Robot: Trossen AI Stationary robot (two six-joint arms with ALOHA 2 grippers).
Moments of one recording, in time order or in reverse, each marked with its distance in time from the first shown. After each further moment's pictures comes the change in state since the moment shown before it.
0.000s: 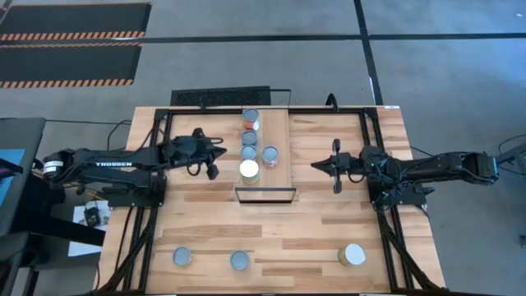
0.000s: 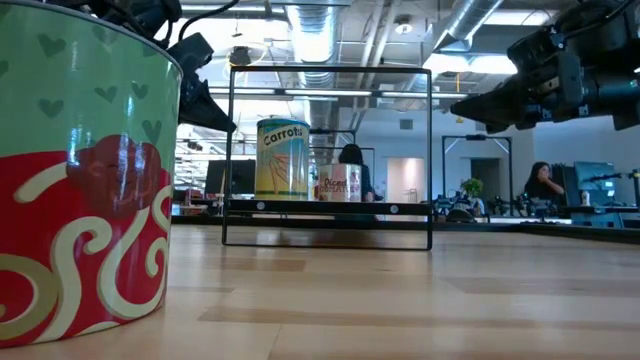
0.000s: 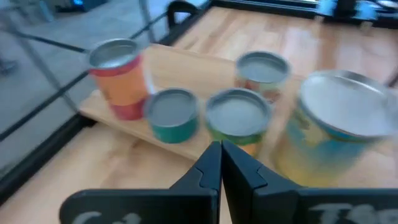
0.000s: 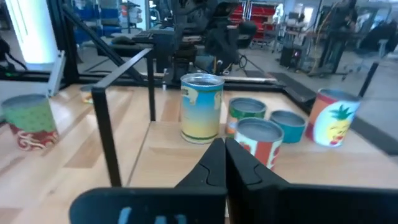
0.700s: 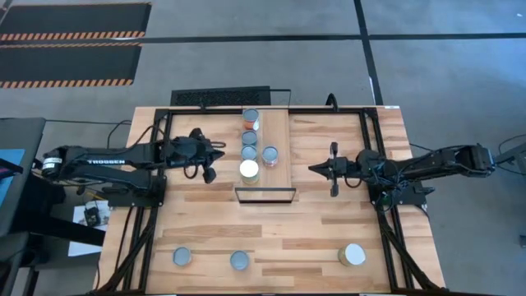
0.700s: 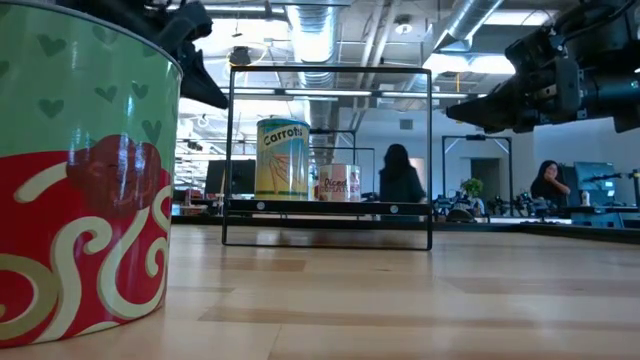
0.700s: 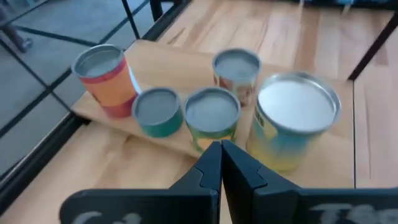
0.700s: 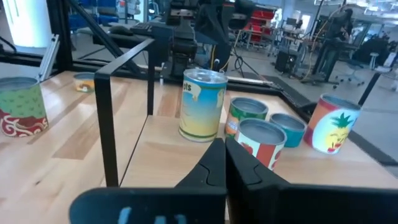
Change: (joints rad) left arm -0.123 -0.030 0.181 -0.321 -0.068 -0.034; right arm 0.087 0.112 -0.002 0.103 0.102 -0.057
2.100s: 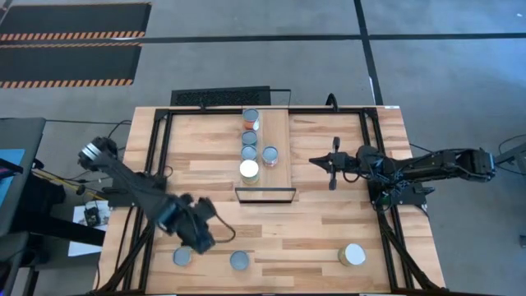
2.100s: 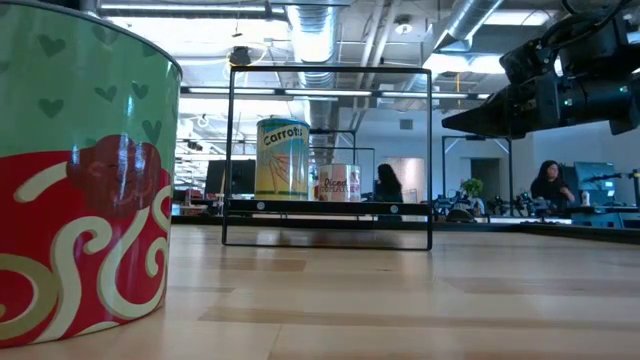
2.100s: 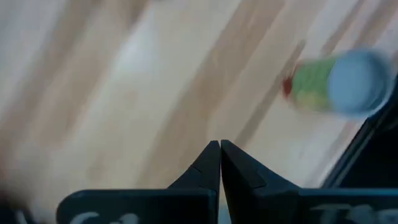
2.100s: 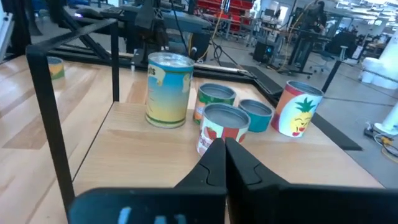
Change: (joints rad) left arm -0.779 0.587 0.669 -0.882 0.085 -1.149; right arm -0.107 0.000 0.001 -0.027 -0.002 -0.045
